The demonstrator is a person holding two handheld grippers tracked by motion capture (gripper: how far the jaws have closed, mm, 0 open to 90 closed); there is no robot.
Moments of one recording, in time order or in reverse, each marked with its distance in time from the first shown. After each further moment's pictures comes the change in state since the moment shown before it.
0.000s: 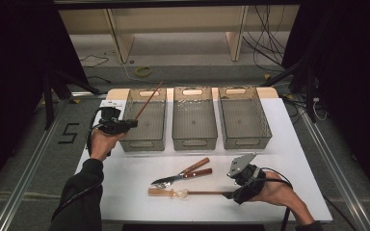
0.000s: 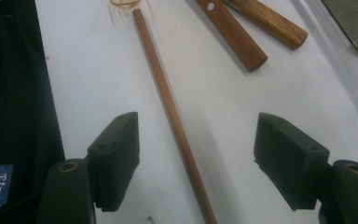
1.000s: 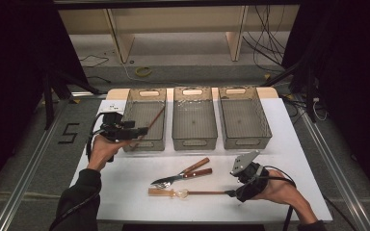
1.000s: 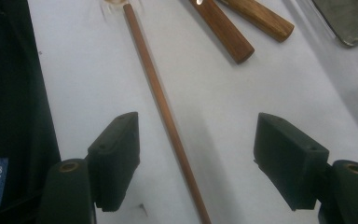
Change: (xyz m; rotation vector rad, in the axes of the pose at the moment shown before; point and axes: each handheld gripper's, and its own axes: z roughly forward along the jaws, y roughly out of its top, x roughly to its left) left arm -0.035 -0.011 -0.024 -0.075 -0.178 0.057; right arm -0.005 -0.003 -0.006 0.017 -0.013 0.008
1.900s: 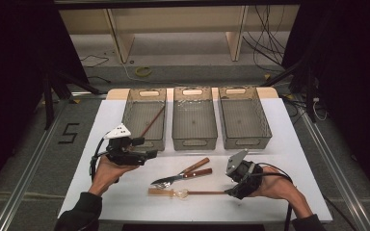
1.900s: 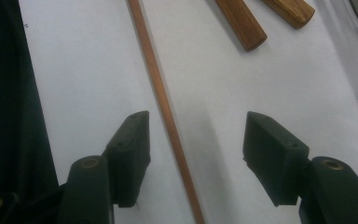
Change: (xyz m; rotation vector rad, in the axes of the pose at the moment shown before) left arm -0.049 -0.041 -0.008 -0.035 -0.104 0.119; right arm -0.004 0.013 0.010 0.114 0.022 -0.060
